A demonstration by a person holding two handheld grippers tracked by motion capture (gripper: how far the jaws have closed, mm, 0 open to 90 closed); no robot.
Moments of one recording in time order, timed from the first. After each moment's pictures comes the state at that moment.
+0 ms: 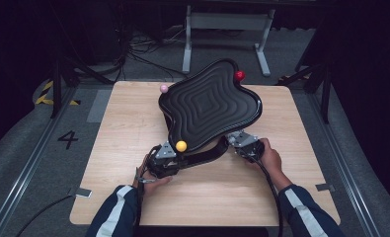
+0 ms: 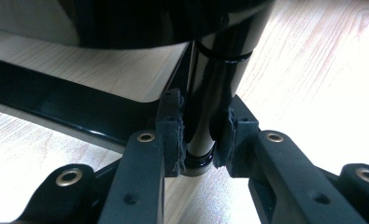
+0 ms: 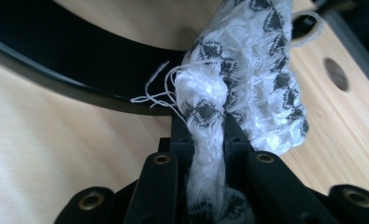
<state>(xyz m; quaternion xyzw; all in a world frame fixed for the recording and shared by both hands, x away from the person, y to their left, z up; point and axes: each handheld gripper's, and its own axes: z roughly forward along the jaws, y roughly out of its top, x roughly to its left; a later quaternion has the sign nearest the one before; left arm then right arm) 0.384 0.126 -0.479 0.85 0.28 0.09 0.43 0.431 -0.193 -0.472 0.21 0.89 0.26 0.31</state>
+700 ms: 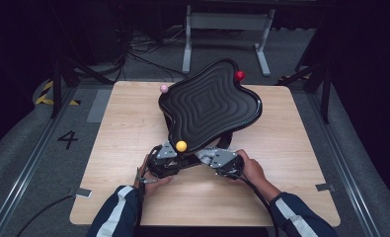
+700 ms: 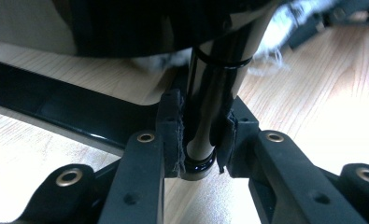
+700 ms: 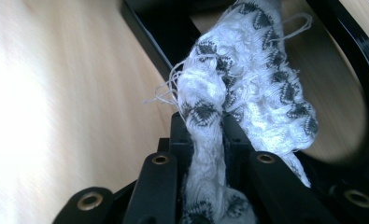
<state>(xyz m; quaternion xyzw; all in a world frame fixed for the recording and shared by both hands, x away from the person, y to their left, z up) 0.384 0.123 -0.479 0.85 0.28 0.10 0.43 0.381 -0.127 -0.466 0.09 0.92 0.31 0.23</state>
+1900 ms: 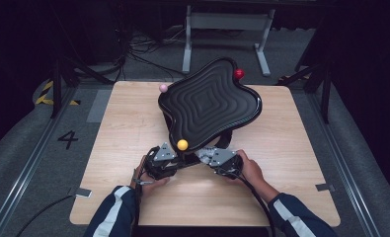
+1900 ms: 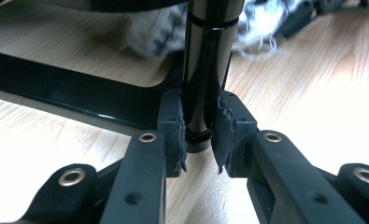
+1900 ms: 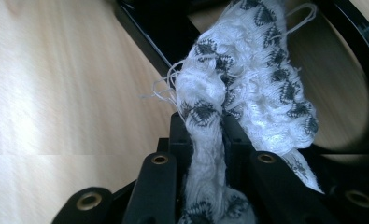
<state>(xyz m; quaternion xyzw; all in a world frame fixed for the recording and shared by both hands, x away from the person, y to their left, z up) 0.379 0.130 -0.478 0.86 0.27 0.10 0.43 0.383 -0.124 -0.468 0.11 0.92 0.31 0.22</state>
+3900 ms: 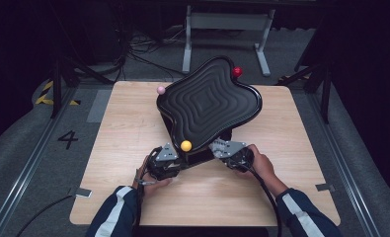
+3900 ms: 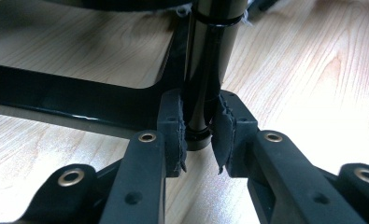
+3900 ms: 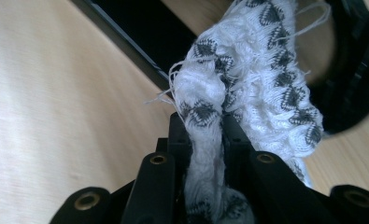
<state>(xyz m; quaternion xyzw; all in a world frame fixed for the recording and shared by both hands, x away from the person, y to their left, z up) 0.379 0.125 -0.478 0.86 0.26 0.10 0.43 0.405 -0.159 -0.465 0.15 0.92 0.27 0.22</state>
